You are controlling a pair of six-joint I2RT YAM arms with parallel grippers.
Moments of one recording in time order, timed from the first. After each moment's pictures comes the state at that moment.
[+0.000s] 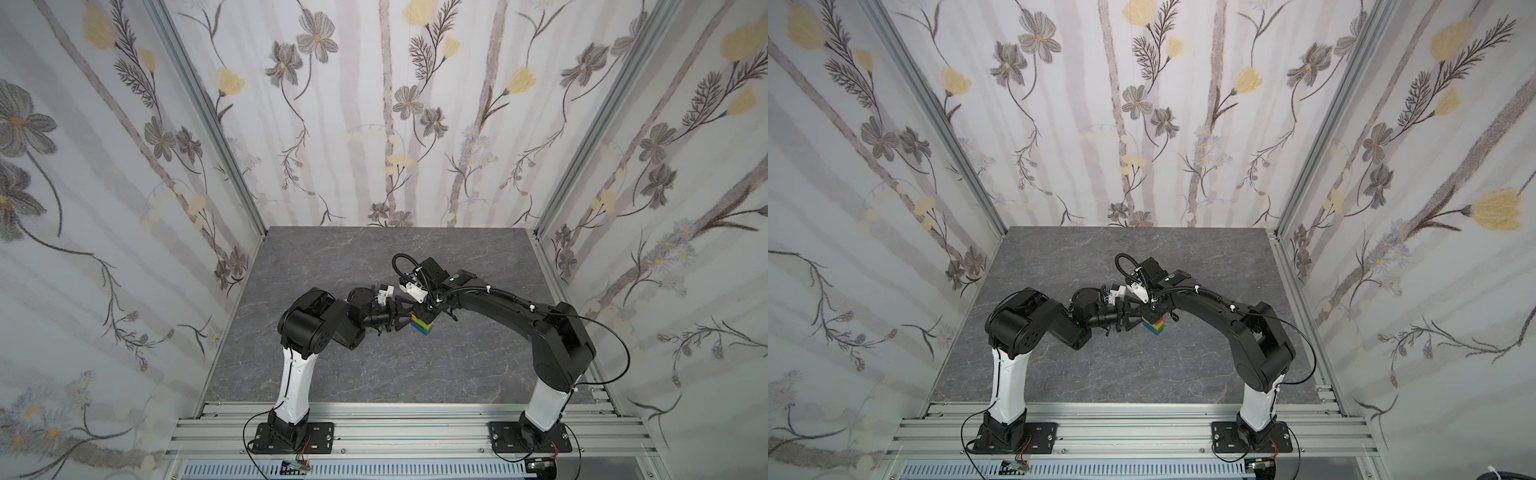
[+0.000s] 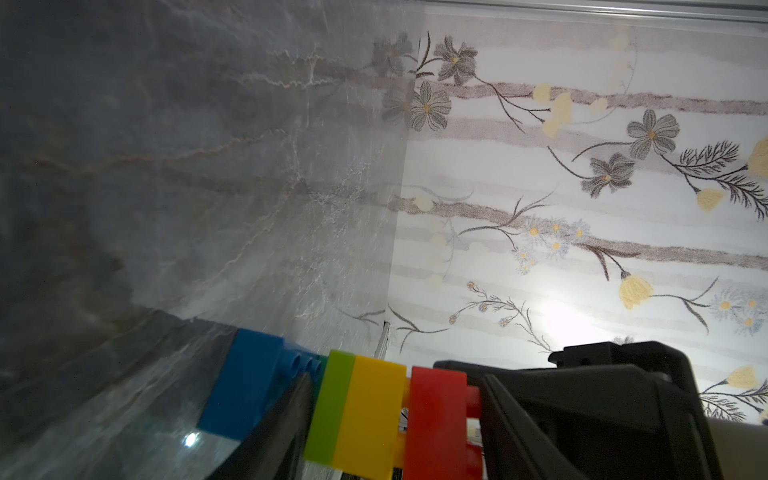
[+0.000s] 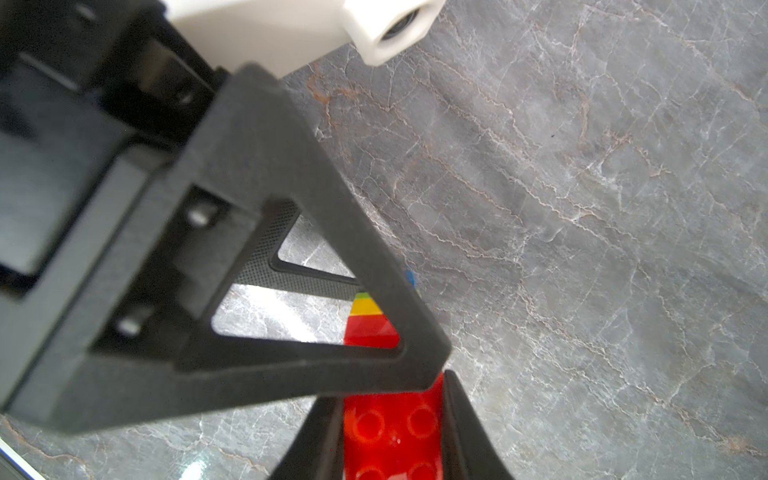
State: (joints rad) left arm -0.53 2.12 0.75 1.17 0.80 -1.50; right arm 0.67 1.80 1.37 -0.75 -0.01 -0.14
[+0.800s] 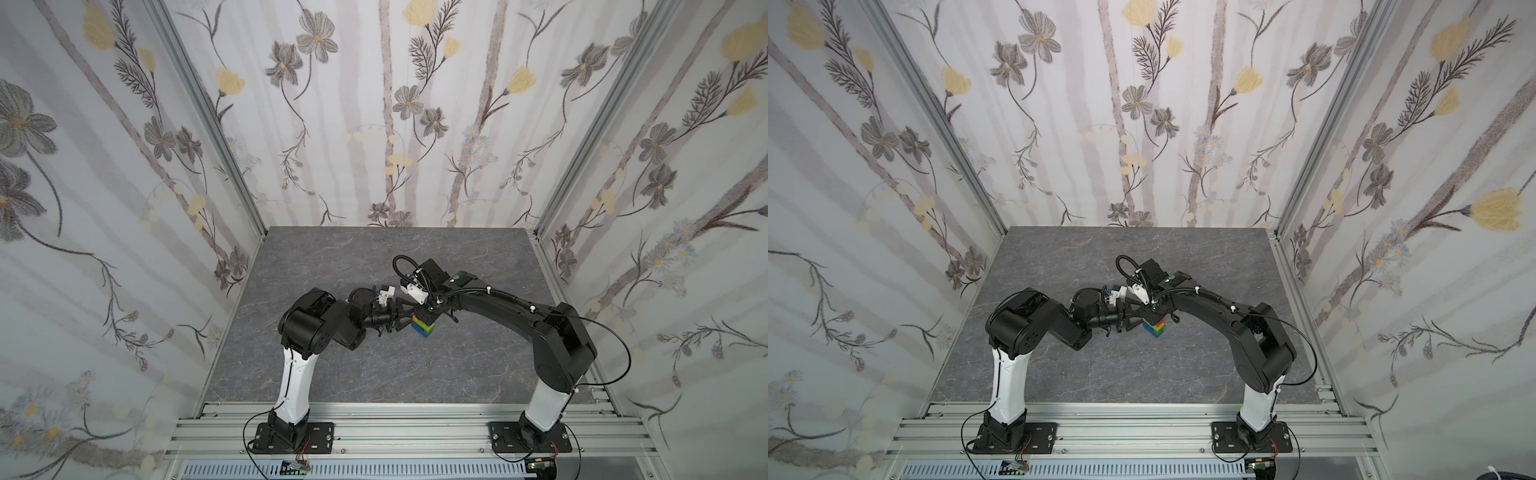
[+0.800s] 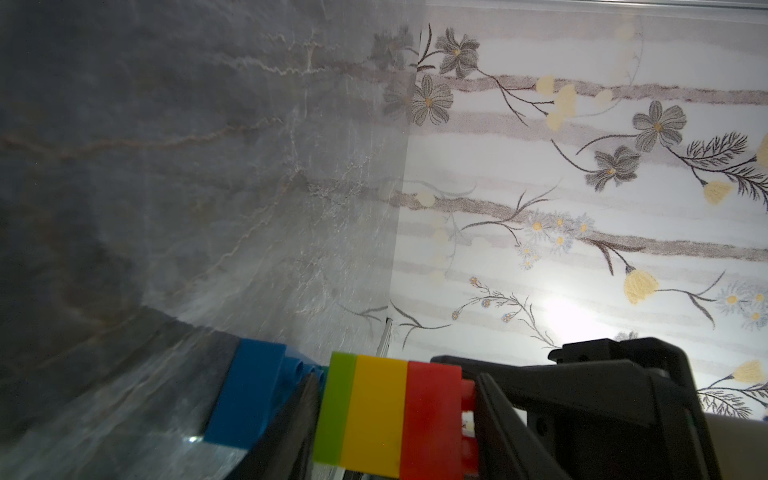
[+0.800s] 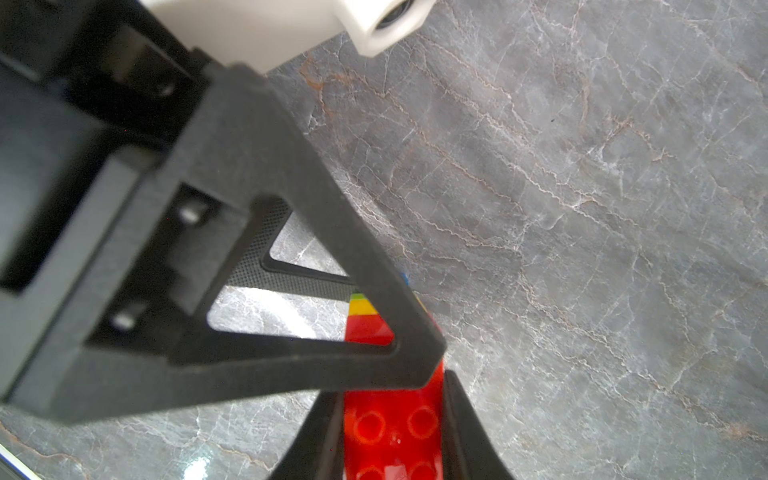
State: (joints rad) left arm -0.54 2.12 0.75 1.16 0.80 -1.49; right arm 0.68 1.79 1.35 -0.75 0.01 -0.12
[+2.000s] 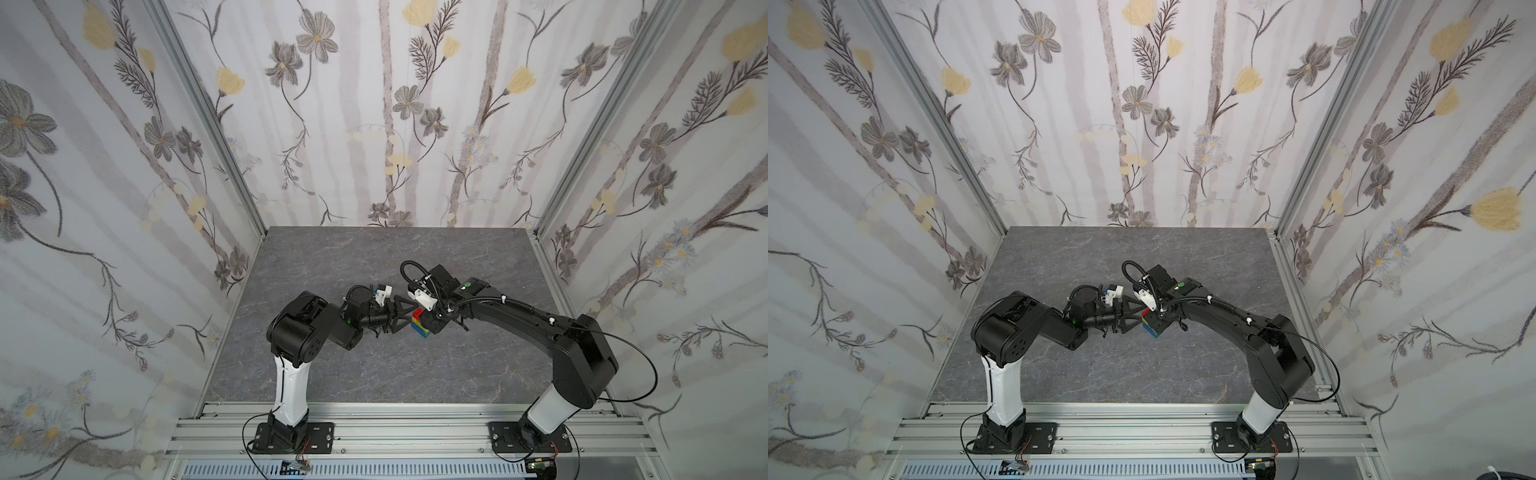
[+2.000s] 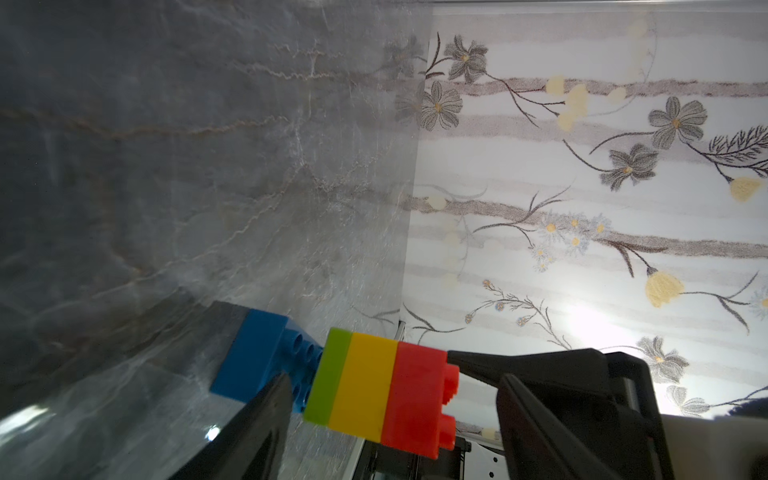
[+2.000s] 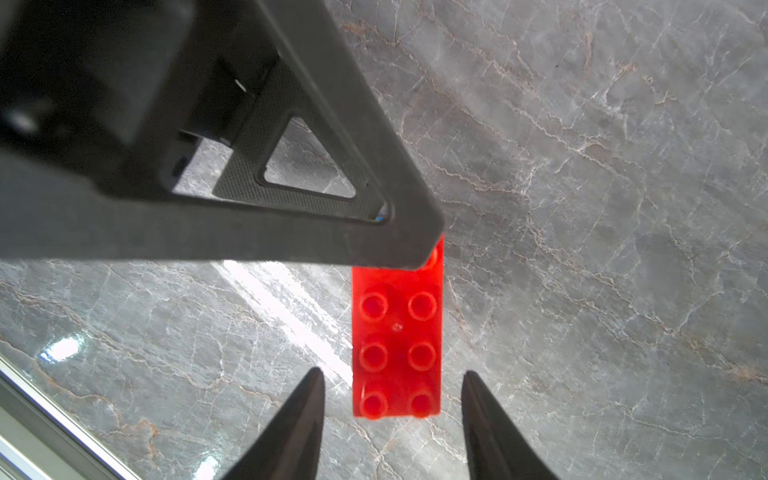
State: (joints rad) left arm -0.52 2.00 0.70 1.02 0.77 -1.40; right arm 0.68 1.66 1.24 -0.76 0.00 -0.10
